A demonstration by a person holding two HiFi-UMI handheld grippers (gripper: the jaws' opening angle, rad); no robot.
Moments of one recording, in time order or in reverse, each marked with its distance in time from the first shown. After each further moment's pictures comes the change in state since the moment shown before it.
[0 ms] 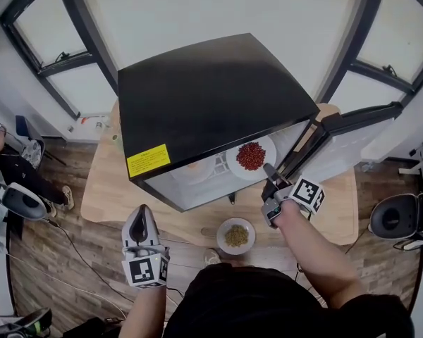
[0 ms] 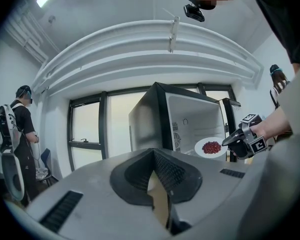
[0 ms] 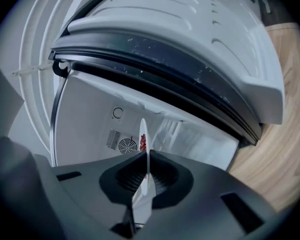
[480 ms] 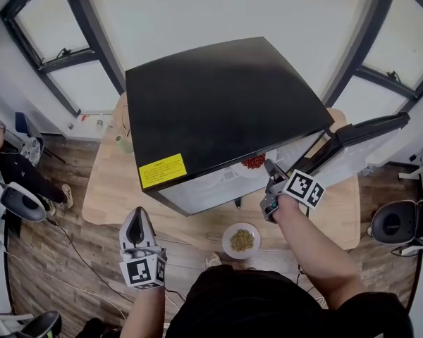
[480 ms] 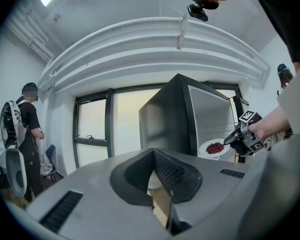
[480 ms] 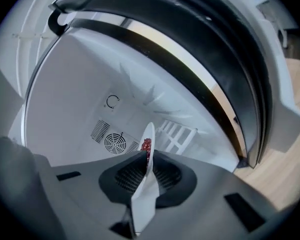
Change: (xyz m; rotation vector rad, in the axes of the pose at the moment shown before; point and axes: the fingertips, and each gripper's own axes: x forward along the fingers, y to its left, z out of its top) left arm 0.009 0.041 -0.014 -0.030 0.024 0.048; right arm 0.044 0.003 0.005 -0.203 0.014 -0.156
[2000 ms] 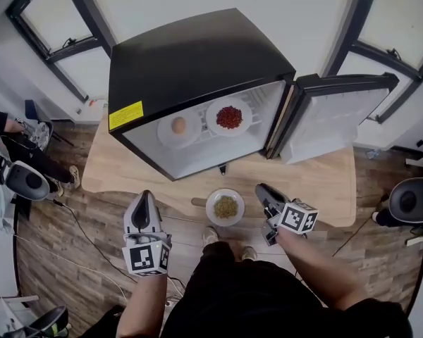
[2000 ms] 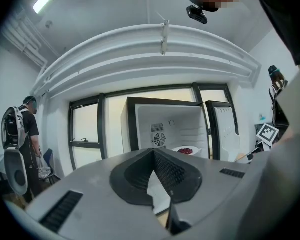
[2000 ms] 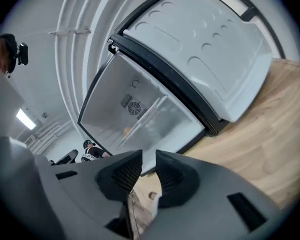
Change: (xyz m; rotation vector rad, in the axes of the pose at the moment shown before) left arm -0.078 -0.113 0.016 0.048 -0.009 -0.041; right arm -0.157 -0.067 -0.115 -0.180 0.176 0.224
